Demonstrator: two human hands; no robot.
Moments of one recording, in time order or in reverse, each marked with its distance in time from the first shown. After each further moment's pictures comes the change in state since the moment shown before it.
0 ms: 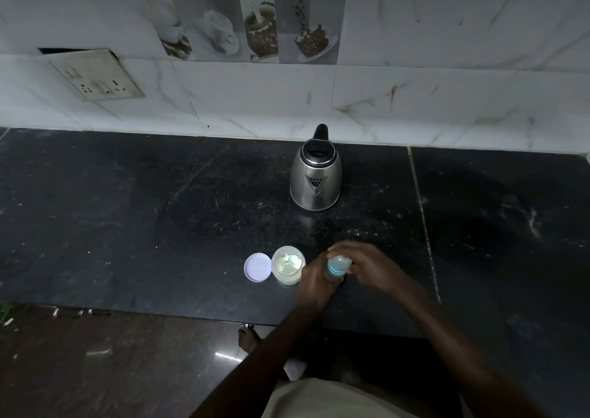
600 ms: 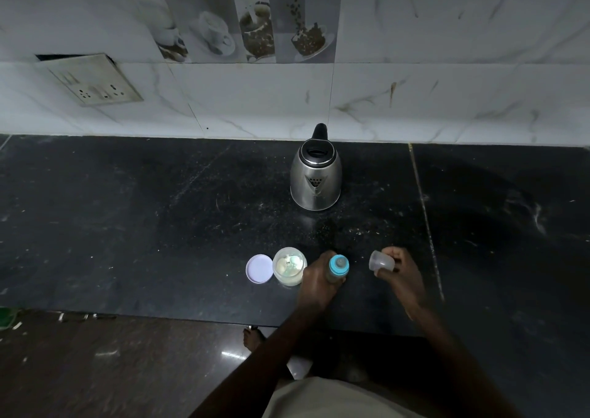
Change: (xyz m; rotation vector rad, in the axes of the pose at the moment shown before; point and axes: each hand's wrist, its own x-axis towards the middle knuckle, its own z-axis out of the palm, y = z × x) left_hand 0.003 0.001 -0.002 0.072 -0.054 0.004; right_hand -0.062 0.028 0.010 0.430 0.532 0.753
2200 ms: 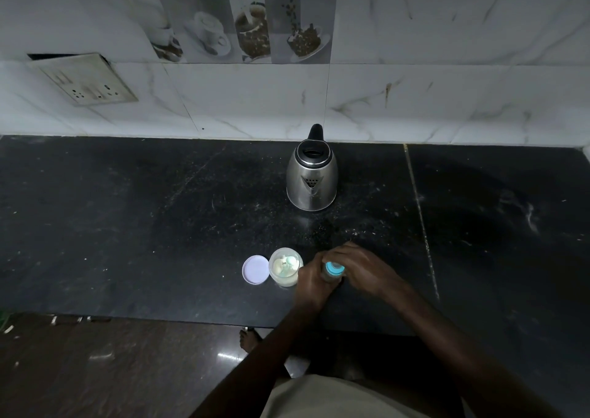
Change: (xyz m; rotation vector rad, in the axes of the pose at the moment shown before) left_hand 0.001 -0.005 0.003 -0.060 -0.006 -0.061; right_hand 0.010 -0.056 0.042 -0.795 -0.494 -0.794
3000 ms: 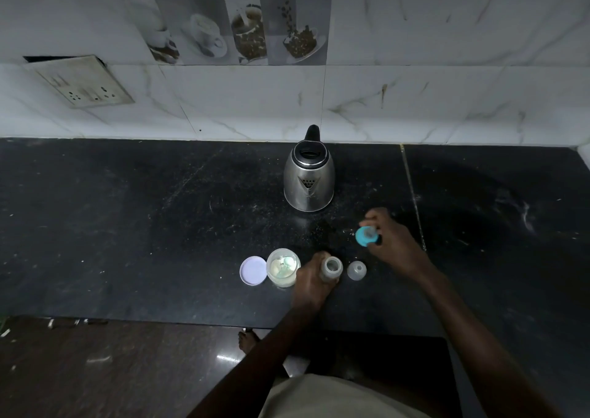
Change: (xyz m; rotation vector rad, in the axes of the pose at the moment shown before) left_hand -0.001 0.005 -0.001 0.047 0.008 -0.003; right_hand -0.014 0.034 -0.062 0.293 0.187 0.450
